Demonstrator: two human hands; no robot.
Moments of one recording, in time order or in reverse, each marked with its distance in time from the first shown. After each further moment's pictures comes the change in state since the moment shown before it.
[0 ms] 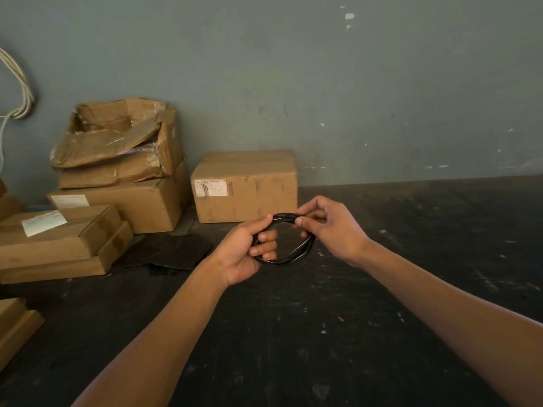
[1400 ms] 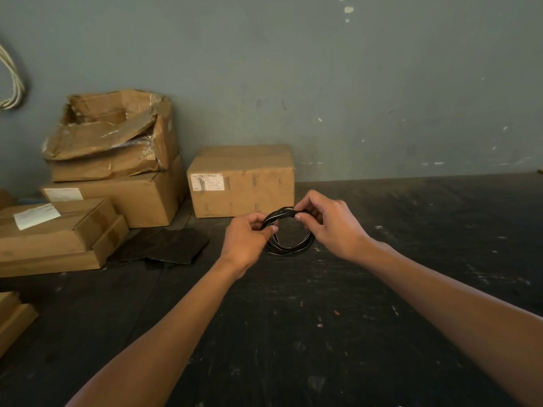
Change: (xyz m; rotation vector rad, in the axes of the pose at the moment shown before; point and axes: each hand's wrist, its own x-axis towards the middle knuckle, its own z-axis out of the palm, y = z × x) left_hand 0.017 -0.023 -0.010 0.852 0.472 0.344; right_hand -0.001 0.007 -0.003 -0.402 0.008 -0.288
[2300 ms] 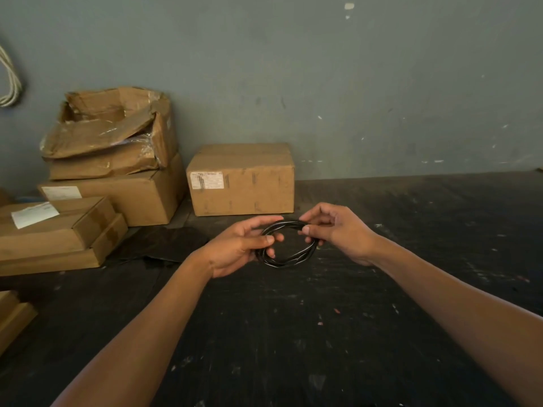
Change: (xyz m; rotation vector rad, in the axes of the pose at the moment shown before) left_hand 0.006 -0.009 -0.039 -0.383 -0.628 -0.176; right_hand -0.007 0.024 -0.003 0.520 -0.173 0.327
